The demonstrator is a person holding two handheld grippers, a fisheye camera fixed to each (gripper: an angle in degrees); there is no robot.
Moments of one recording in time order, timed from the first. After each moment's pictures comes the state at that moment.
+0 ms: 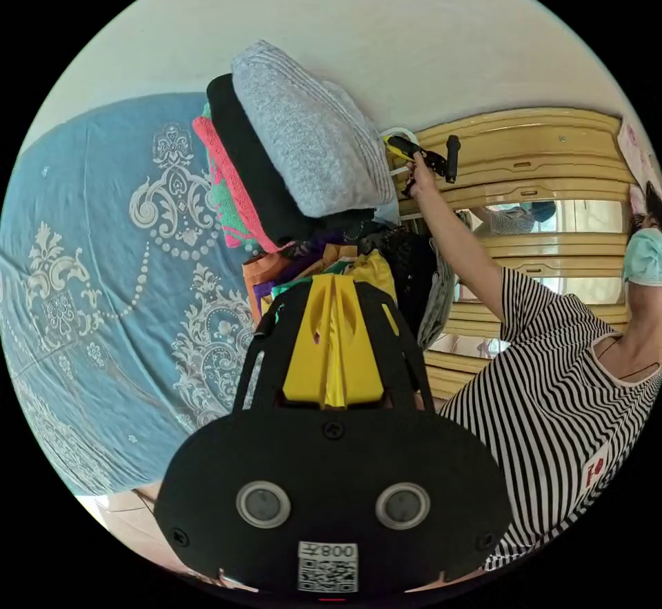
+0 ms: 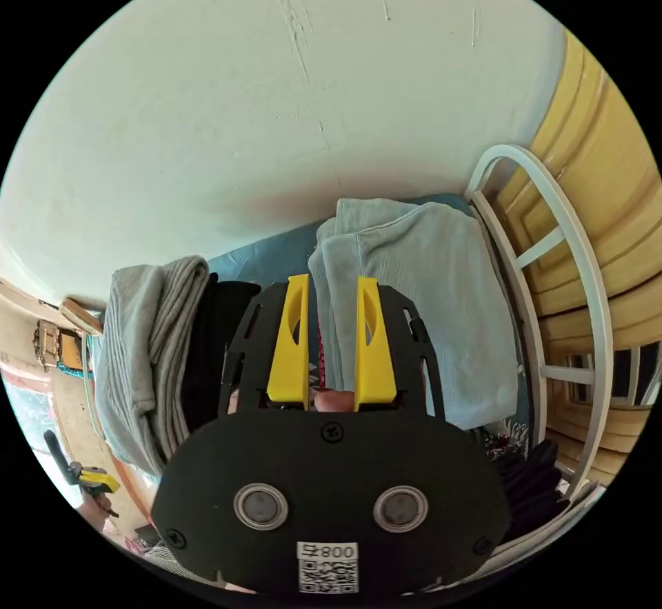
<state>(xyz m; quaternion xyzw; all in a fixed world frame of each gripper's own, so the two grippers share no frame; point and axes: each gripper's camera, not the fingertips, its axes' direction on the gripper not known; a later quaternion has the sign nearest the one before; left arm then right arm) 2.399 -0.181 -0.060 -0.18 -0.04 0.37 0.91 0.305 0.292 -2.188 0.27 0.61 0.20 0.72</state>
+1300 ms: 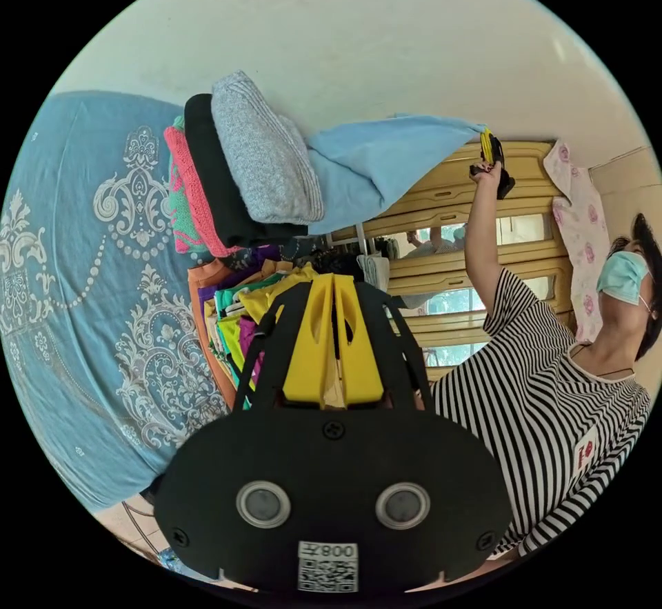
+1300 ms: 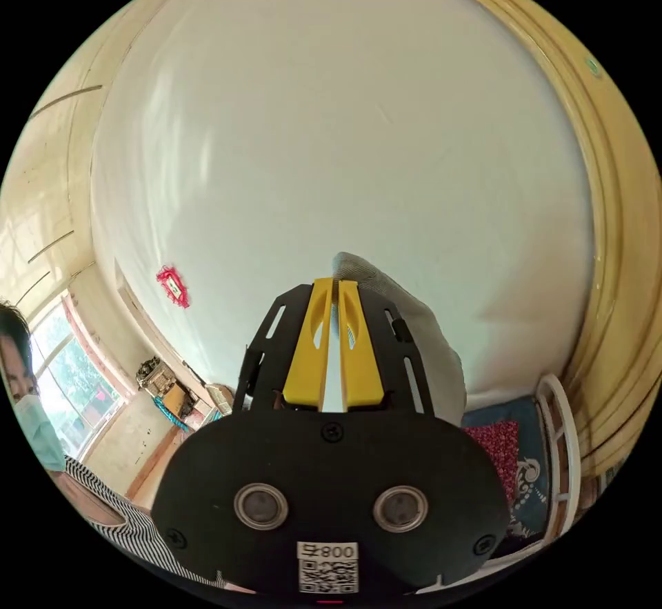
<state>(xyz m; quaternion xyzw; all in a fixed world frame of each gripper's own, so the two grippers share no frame) 2.012 -0.324 -0.436 -0.14 0.14 0.36 0.91 -0.314 0.371 -2.258 0.48 0.42 -0.16 0.75</state>
